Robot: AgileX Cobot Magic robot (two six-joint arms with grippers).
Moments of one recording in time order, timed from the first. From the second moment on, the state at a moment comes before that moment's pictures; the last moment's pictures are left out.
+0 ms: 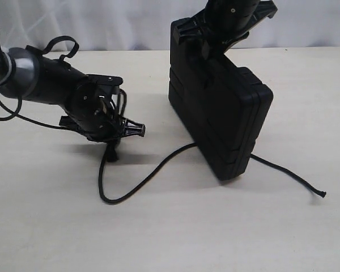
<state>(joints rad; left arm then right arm) -0.49 2.06 -1.15 0.12 0.39 -0.43 0.44 1.95 -1.86 -0.11 1.19 0.12</state>
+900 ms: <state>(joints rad) -0.49 1.83 -1.14 -0.25 0.53 0.56 0.44 1.95 -1.86 -0.11 1.19 0.12</state>
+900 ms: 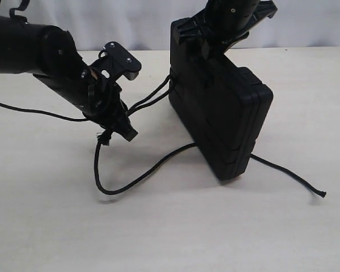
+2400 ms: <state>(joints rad) -0.49 1.58 -1.14 -0.66 0.75 1.05 0.44 1.95 -1.86 -0.11 1.19 0.12</state>
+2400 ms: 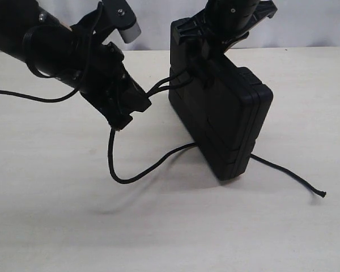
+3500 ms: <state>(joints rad) -0.49 1.63 -1.14 -0.71 0.69 1.10 0.44 1.95 -1.86 -0.10 1.19 0.11</state>
